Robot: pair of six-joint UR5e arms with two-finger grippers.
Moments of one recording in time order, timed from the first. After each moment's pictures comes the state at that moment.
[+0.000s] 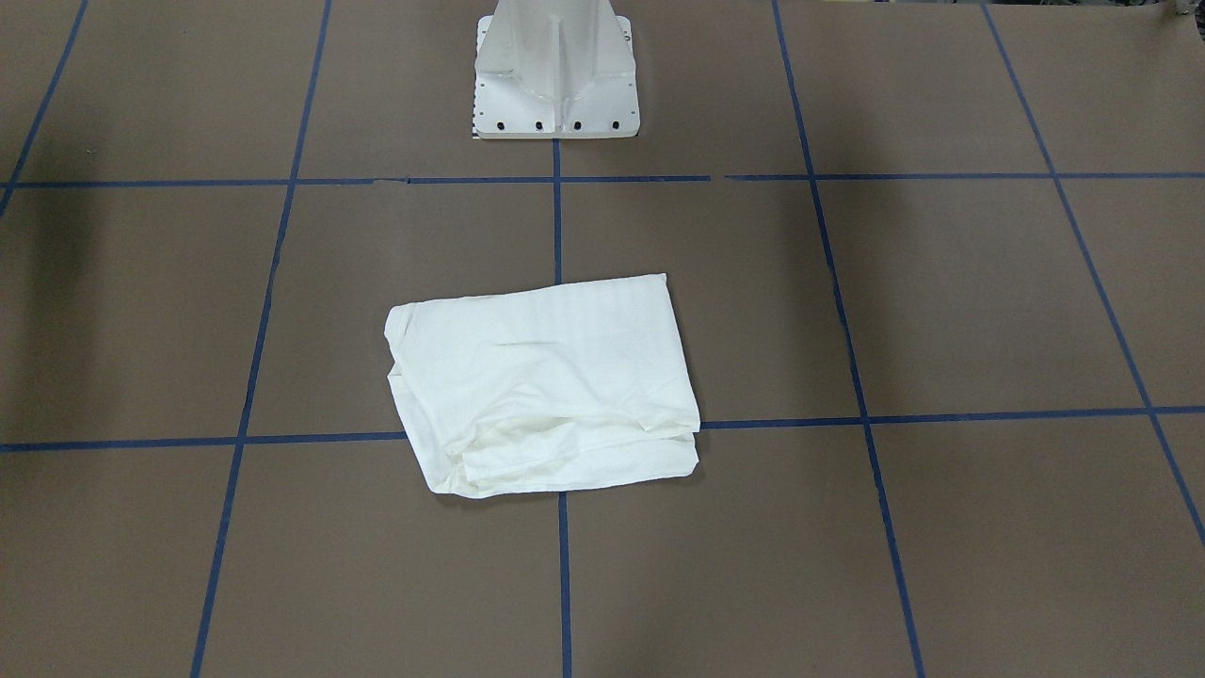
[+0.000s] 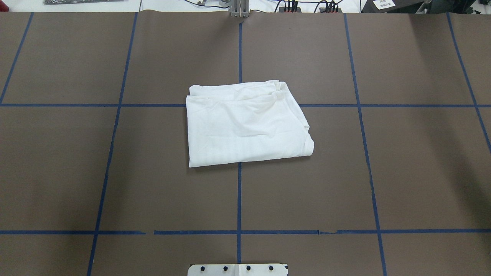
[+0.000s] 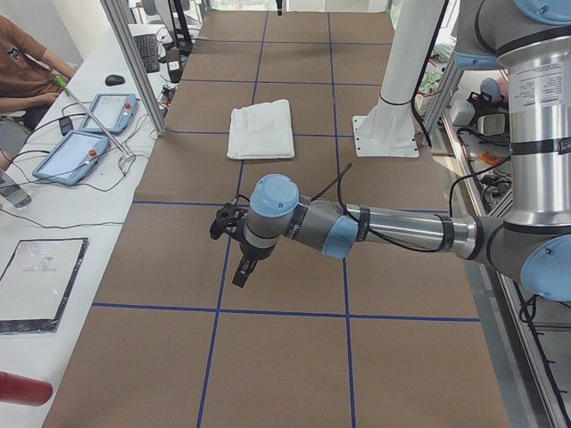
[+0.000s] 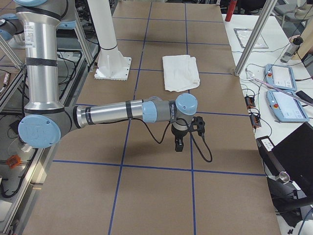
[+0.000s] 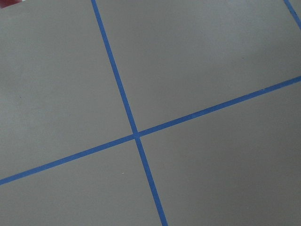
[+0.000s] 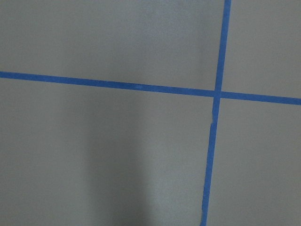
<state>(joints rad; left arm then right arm) -1.57 -1.42 -1.83 -1.86 -2.35 0.06 1.45 -1.58 1.75 -1.65 2.36 0.07</state>
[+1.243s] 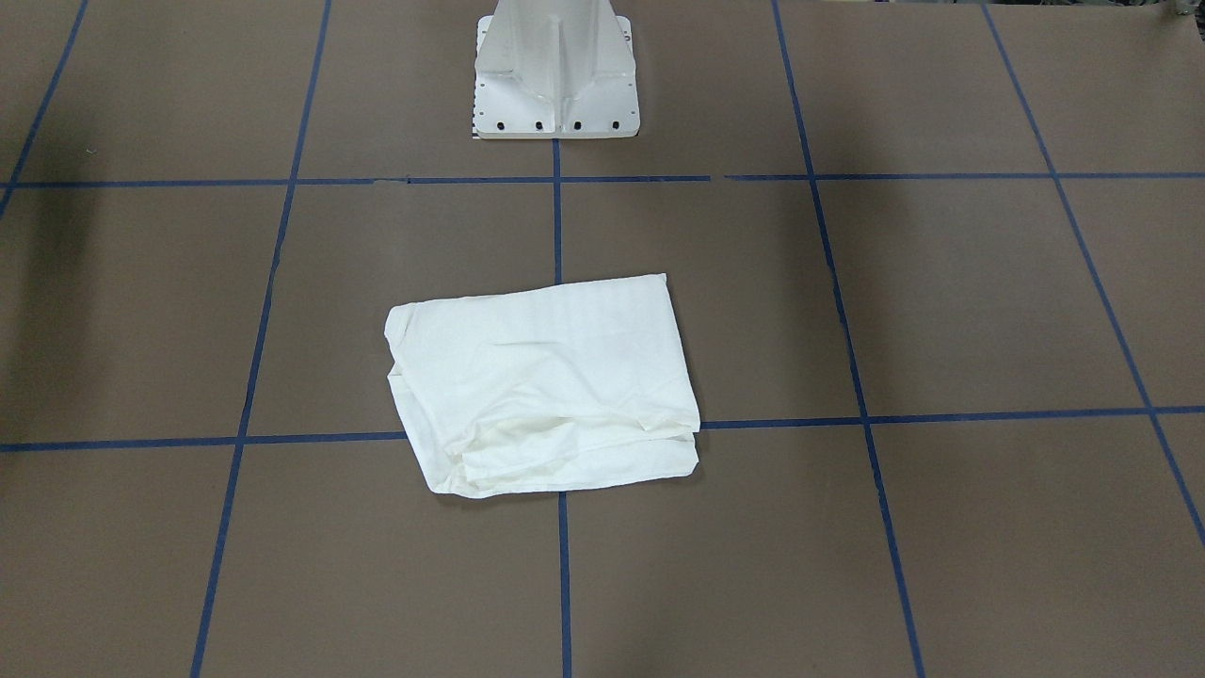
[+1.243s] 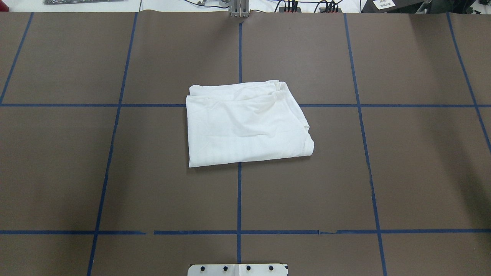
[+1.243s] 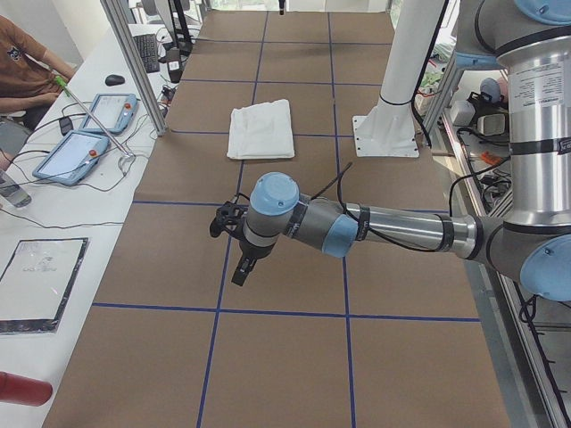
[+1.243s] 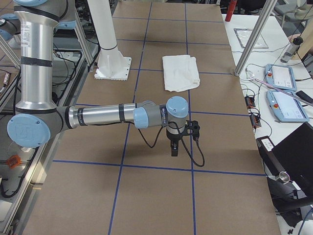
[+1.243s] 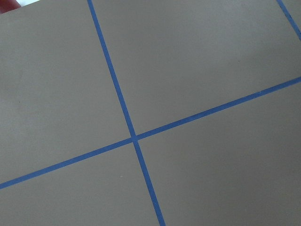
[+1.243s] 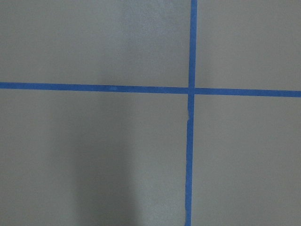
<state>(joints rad) -1.57 -1.42 -1.84 -1.87 -2.35 0.06 1.45 -1.66 1.77 -1.51 2.31 0.19</state>
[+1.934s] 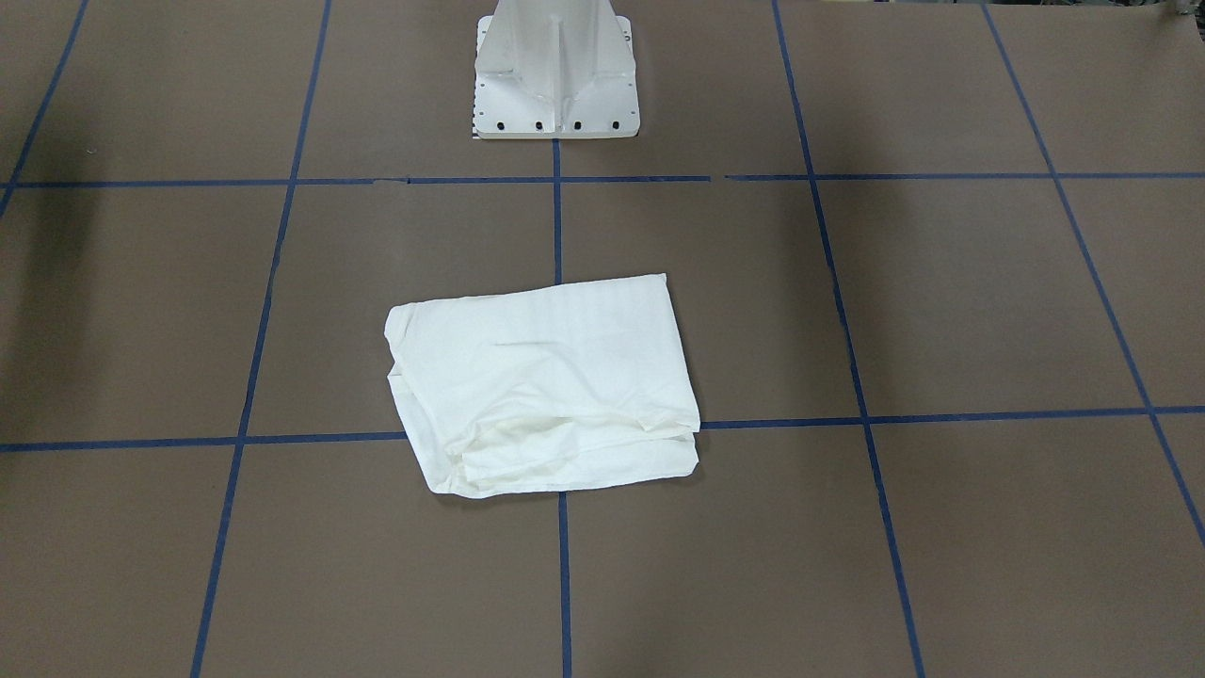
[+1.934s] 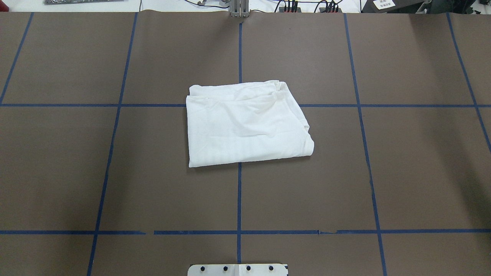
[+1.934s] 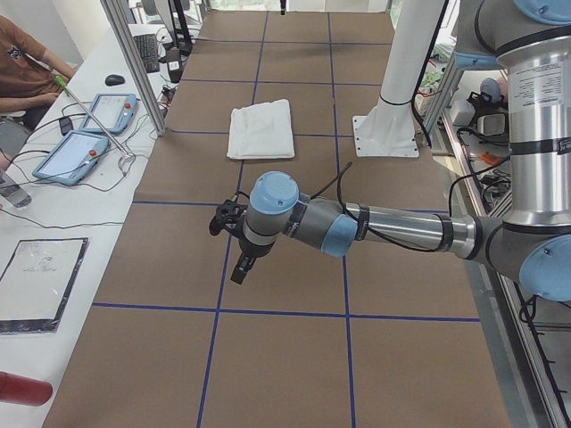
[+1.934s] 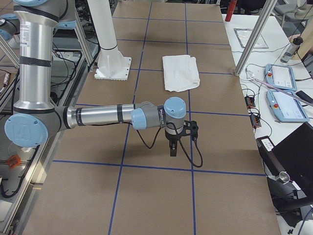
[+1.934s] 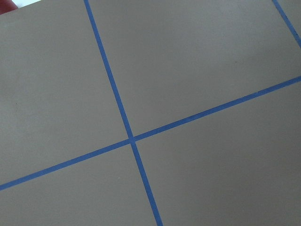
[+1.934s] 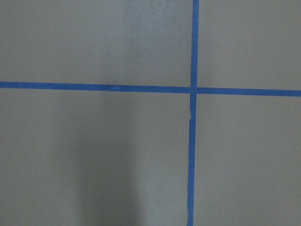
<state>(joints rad) -1.56 -1.42 -1.83 -1.88 -2.35 0.06 1.45 -1.67 1.78 -1.49 2.31 0.19</state>
